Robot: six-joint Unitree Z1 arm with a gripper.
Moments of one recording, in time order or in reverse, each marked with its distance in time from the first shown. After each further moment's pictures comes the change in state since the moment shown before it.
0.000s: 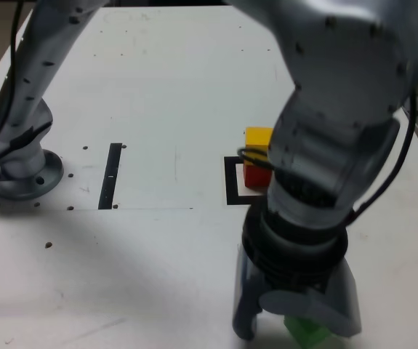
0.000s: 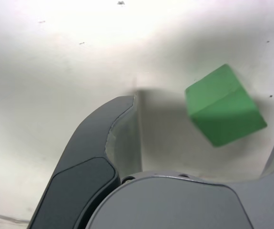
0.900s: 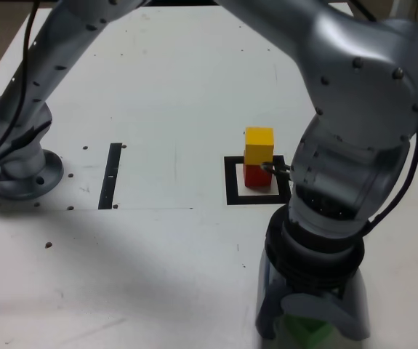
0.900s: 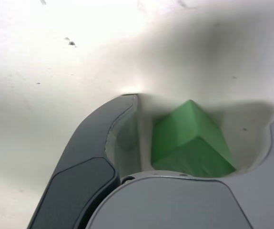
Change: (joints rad) arm 0.045 0.042 0.015 -0.069 0.026 0.073
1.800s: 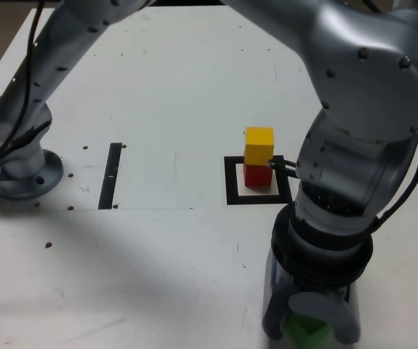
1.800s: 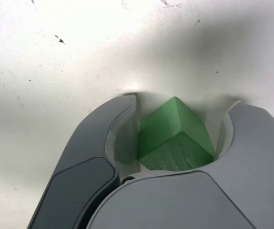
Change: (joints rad) arm 0.000 0.008 -0.035 0.017 0.006 0.001
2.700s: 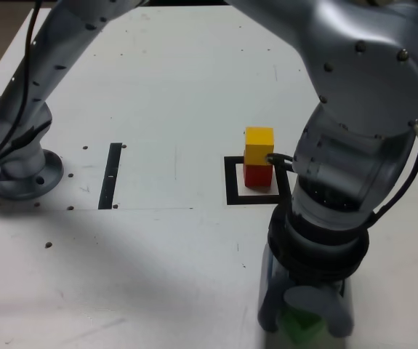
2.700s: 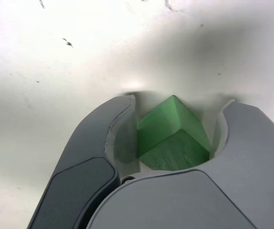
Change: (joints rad) arm 0.000 -0.012 0.002 0.026 0.019 -0.001
